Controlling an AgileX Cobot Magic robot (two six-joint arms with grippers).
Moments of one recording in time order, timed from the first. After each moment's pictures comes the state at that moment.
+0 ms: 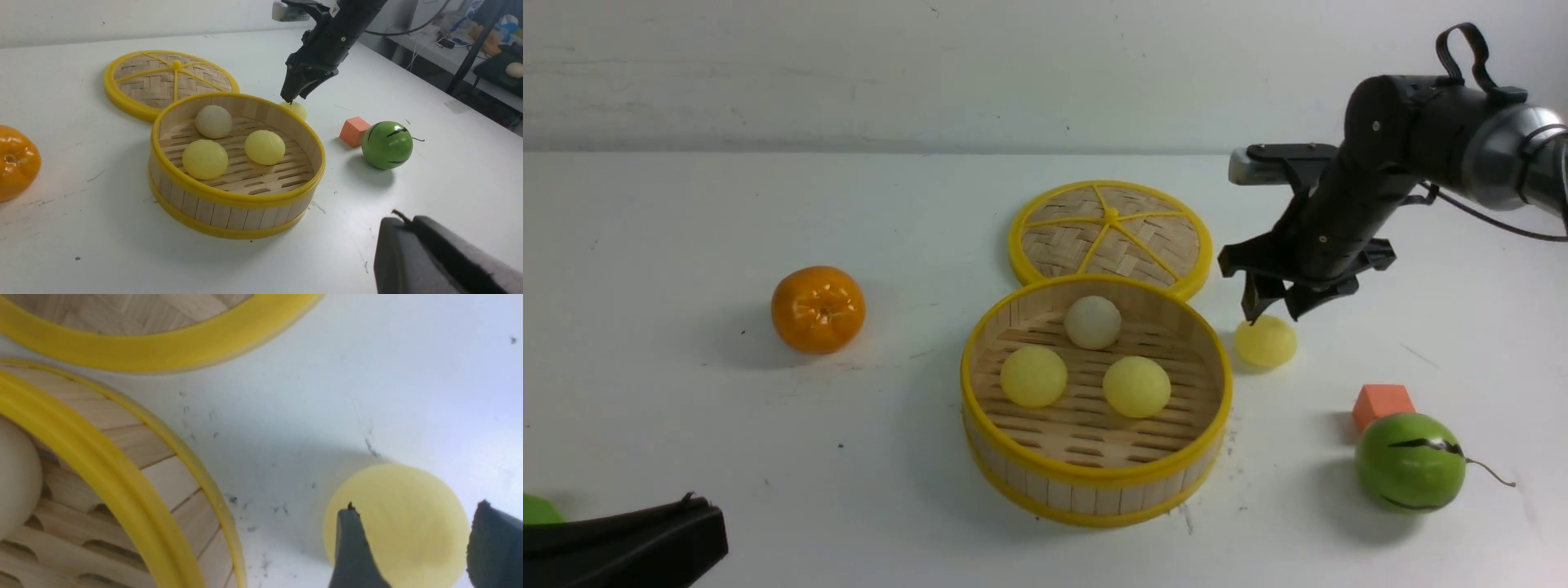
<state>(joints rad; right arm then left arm) 0.18 2.21 -1.89 0.16 0.98 -0.02 -0.57 0.37 -0.44 -0.36 0.38 0.14</state>
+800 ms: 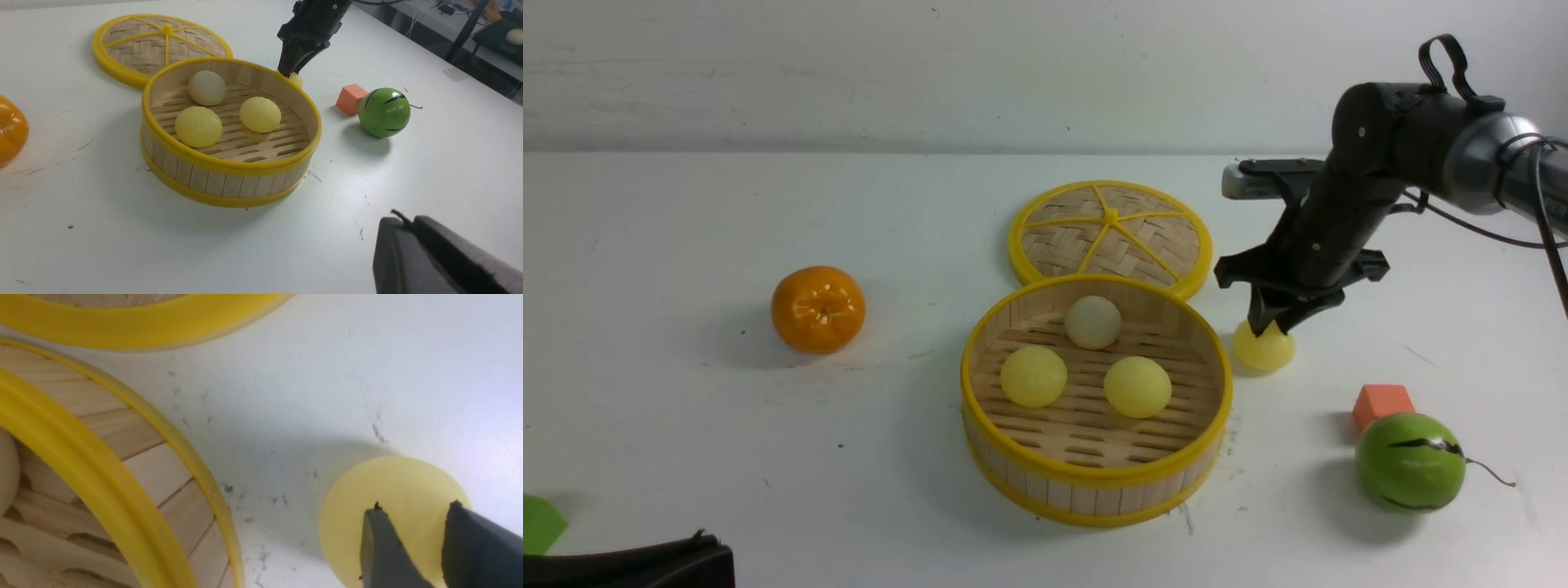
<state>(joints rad) 0.18 2.24 -1.93 0.16 1.04 -0.02 -0.57 0.37 -0.44 -0.36 0.44 0.14</state>
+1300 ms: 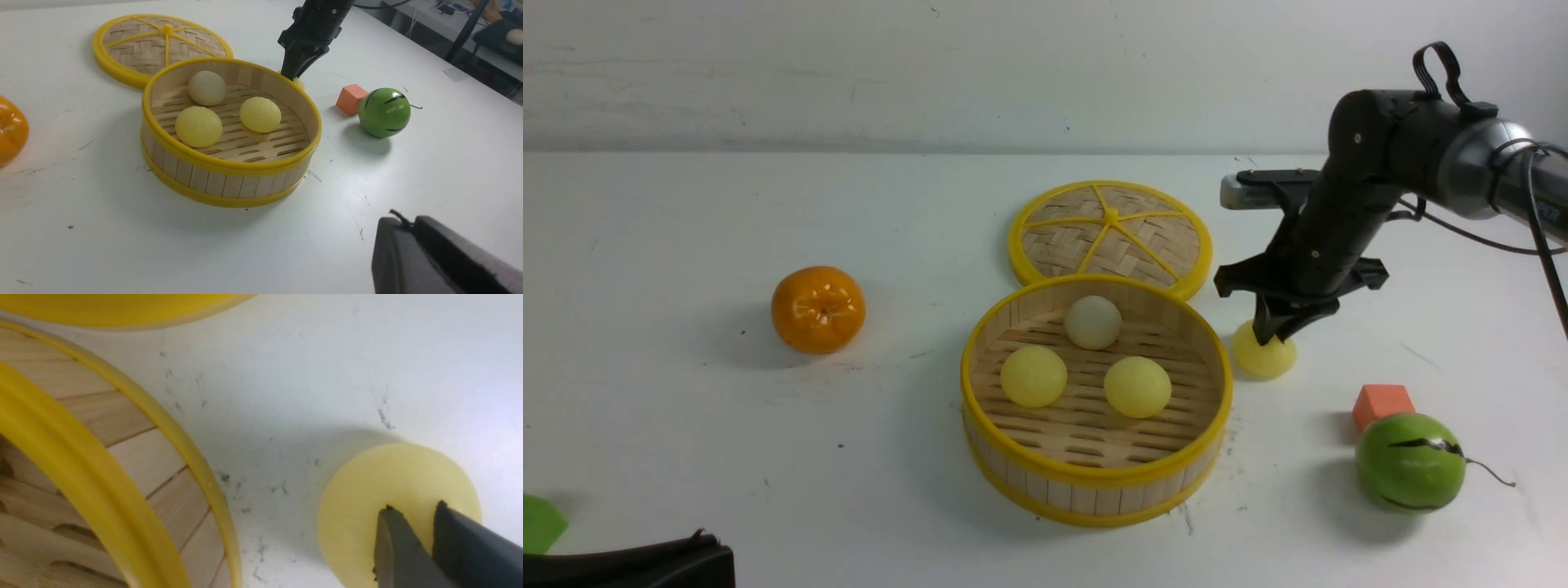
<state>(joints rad) 0.18 2.26 -1.93 0.16 1.06 -0.03 -0.57 0.37 -0.44 -0.36 0.44 0.14</state>
